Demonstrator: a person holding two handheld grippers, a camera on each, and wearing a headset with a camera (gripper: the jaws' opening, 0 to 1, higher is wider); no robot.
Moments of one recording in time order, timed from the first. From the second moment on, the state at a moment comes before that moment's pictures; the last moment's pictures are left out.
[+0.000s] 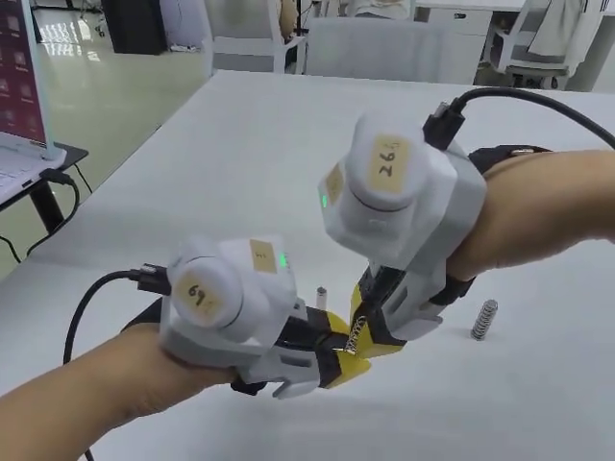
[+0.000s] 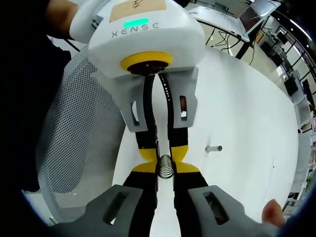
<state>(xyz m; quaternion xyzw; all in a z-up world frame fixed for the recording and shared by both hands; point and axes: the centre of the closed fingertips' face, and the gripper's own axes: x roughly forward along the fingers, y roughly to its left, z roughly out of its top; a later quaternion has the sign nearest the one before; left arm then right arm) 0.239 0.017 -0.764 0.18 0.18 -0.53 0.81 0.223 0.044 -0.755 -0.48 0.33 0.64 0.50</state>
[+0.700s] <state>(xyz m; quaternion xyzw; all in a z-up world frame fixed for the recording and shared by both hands) 0.242 0.040 -0.759 0.16 0.19 -0.51 0.82 0.236 0.042 -0.754 -0.48 0.33 0.63 0.51</state>
